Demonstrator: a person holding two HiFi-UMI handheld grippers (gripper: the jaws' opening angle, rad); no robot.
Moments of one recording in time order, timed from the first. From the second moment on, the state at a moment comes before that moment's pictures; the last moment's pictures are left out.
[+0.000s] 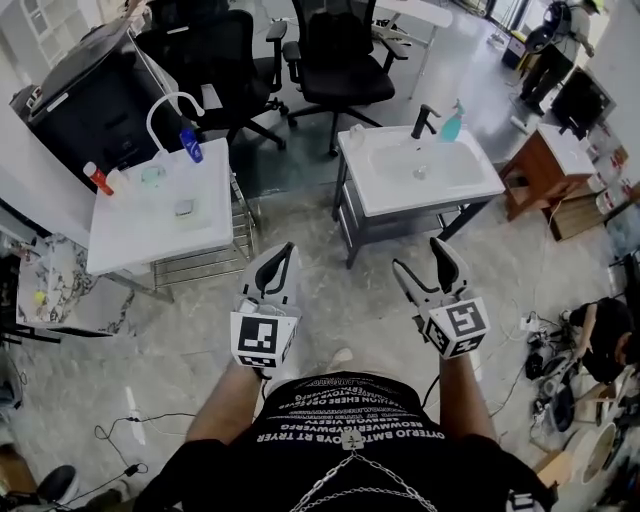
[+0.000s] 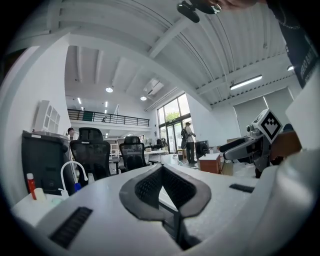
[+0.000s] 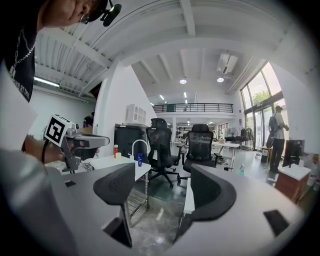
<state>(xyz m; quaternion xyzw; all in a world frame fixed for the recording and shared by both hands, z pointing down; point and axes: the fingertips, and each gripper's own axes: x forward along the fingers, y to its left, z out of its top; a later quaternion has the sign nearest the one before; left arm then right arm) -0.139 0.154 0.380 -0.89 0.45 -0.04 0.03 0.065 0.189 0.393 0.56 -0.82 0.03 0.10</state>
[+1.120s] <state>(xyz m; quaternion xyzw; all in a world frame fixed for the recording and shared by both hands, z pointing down) -0.042 0.088 0.374 -0.89 0.44 -0.08 0.05 0.158 0.124 0.420 0.55 -0.83 0.05 0.10</state>
